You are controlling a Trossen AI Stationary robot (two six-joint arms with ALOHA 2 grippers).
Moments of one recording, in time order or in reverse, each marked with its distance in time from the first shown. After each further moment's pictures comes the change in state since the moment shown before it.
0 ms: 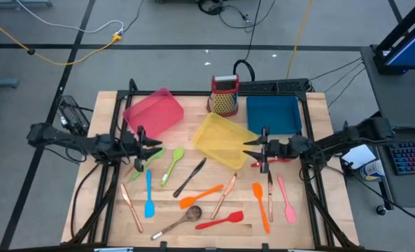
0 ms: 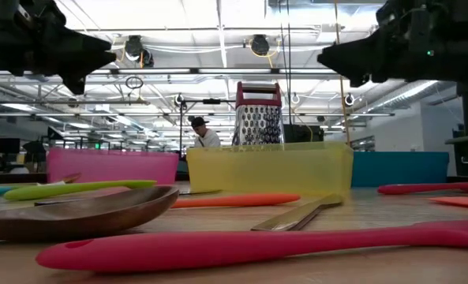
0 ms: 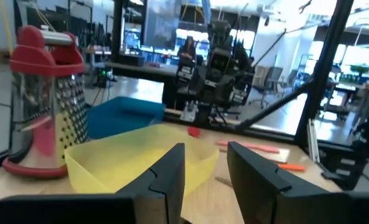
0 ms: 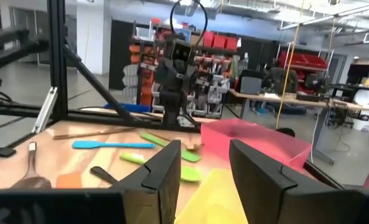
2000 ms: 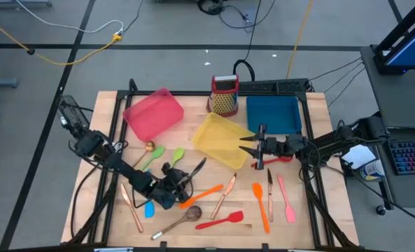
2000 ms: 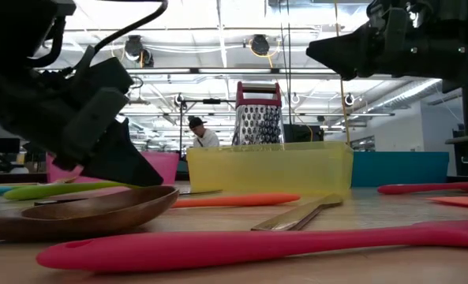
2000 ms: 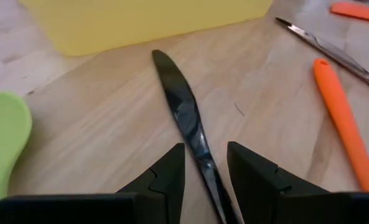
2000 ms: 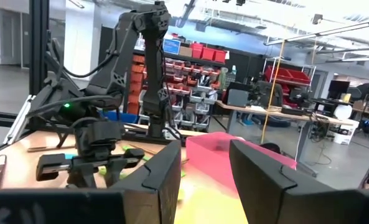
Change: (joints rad) left arm -0.372 1.453 0.624 -0.145 -0.562 -0.762; right arm -0.040 0.083 0.049 0.088 0.000 -0.053
